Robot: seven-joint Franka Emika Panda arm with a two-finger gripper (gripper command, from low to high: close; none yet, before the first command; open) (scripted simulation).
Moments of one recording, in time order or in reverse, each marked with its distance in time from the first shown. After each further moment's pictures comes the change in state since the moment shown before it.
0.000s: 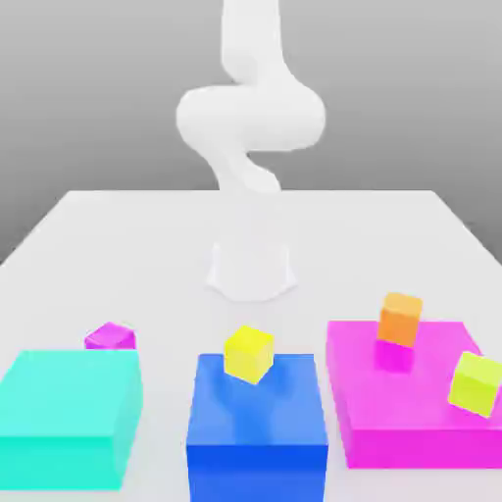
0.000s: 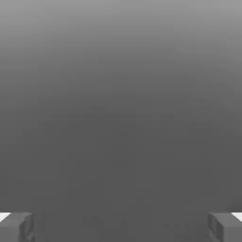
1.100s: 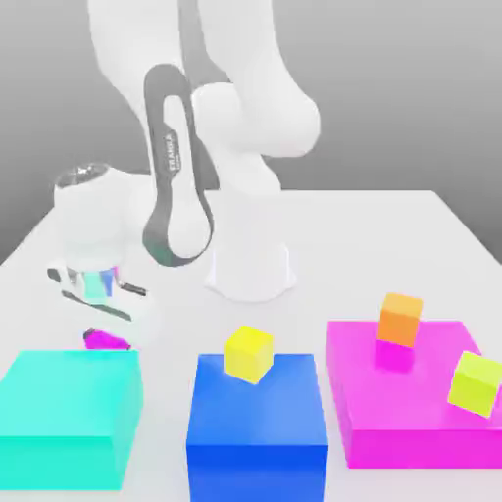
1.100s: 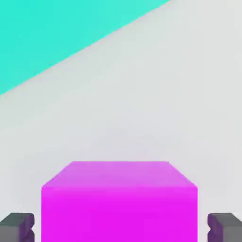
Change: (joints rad) arm -0.596 0.954 -0.024 -0.531 0.280 0.760 -0.431
